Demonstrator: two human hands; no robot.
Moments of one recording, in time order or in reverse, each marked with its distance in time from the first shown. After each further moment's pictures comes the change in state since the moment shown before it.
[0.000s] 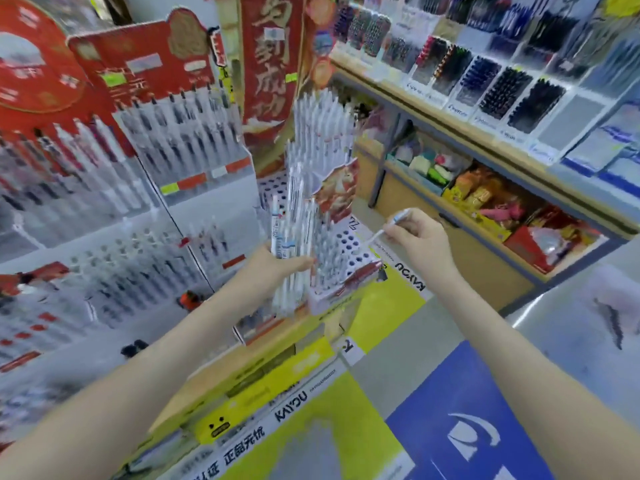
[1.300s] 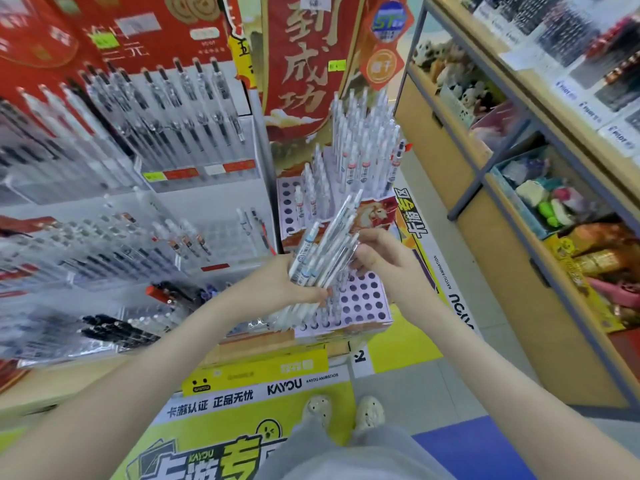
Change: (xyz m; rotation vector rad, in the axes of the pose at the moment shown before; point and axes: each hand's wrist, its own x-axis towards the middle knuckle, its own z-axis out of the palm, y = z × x) left_hand 0.067 0.027 0.043 0.130 -0.020 -0.071; right_hand 0.109 0.012 0.022 0.165 -0.751 0.022
